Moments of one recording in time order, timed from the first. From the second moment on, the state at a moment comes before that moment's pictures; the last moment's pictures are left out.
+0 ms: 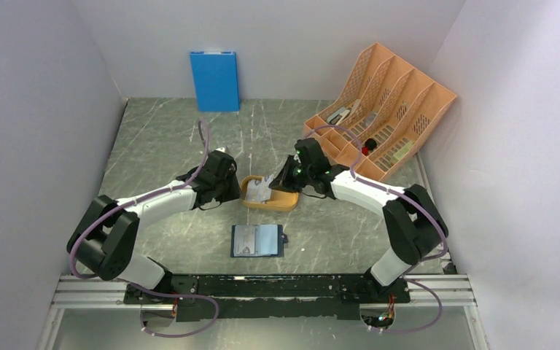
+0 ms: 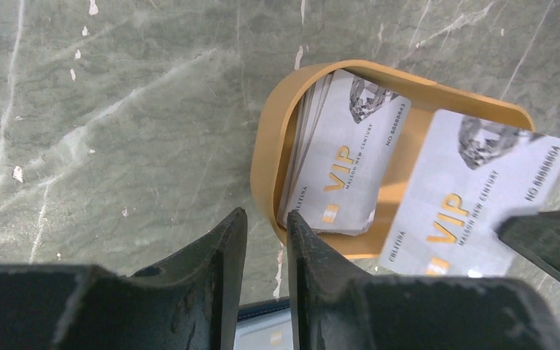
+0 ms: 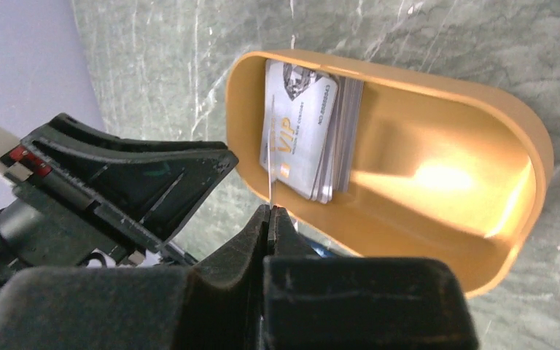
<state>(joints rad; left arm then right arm) -0.57 1.47 0.78 -0.19 -0.07 -0.75 0.61 1.62 0.95 -0.07 -0.26 0.91</state>
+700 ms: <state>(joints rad) -0.59 1.01 0.84 -0.36 -0.12 -0.69 0.49 1.27 0.96 -0.28 -0.46 1.16</state>
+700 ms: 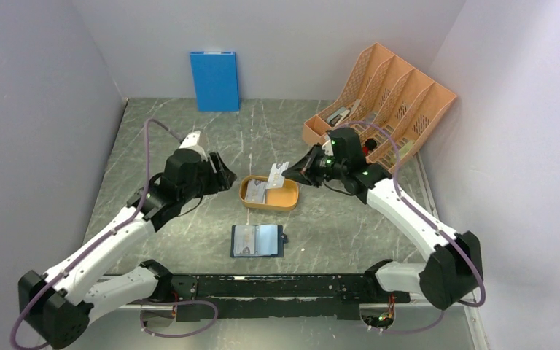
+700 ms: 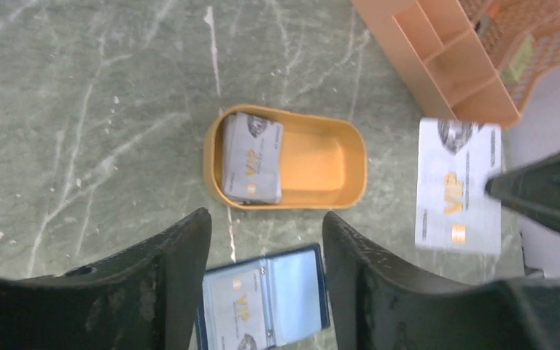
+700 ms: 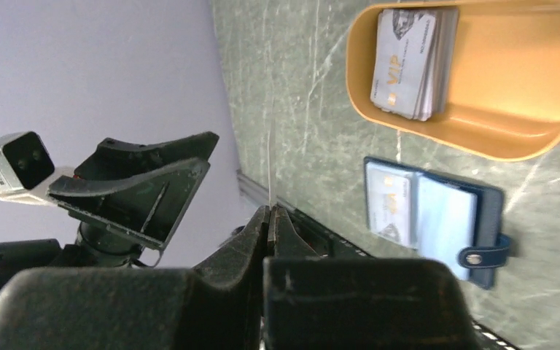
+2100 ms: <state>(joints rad) -1.15 1.48 0.76 -0.26 -0.26 -0.77 0.68 0.81 0.45 -0.41 -0.33 0.78</state>
